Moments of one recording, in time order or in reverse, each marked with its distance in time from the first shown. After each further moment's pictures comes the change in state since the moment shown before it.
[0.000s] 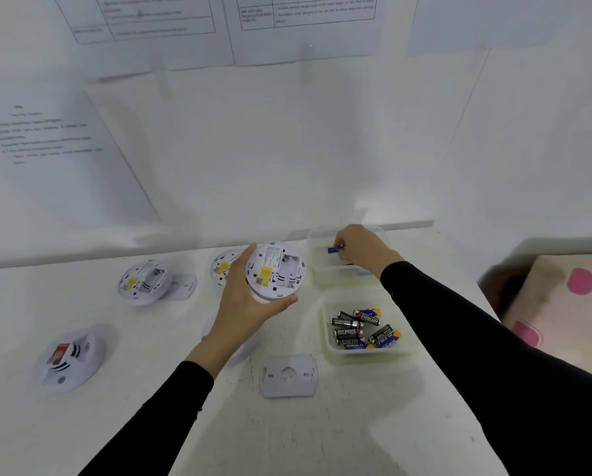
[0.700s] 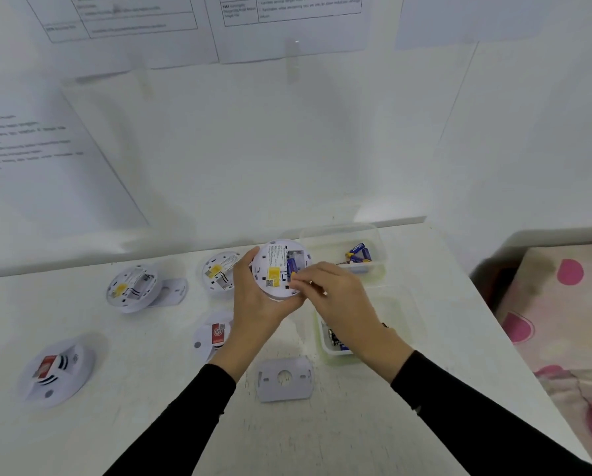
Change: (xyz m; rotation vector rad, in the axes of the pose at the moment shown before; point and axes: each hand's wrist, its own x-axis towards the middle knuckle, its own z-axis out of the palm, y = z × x) left_hand 0.004 0.012 0.038 -0.099 0.143 0.034; right_hand -0.126 -0.072 0.023 0.608 0.575 -0.379
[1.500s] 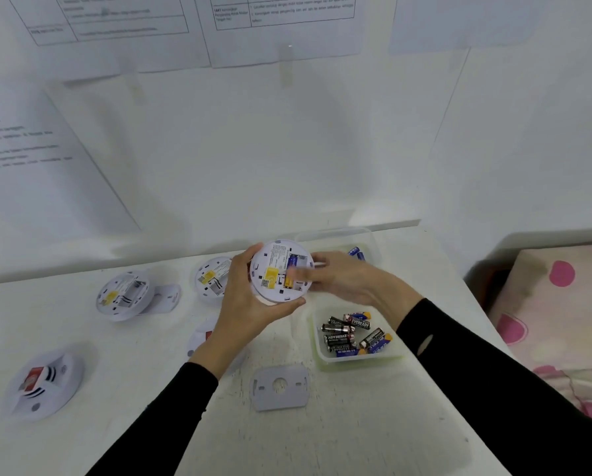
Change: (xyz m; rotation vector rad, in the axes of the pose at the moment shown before) left_hand 0.015 -0.002 -0.018 0.089 -0.170 0.084; right_hand 0.058 0.018 -0.031 0.671 -0.535 0.811
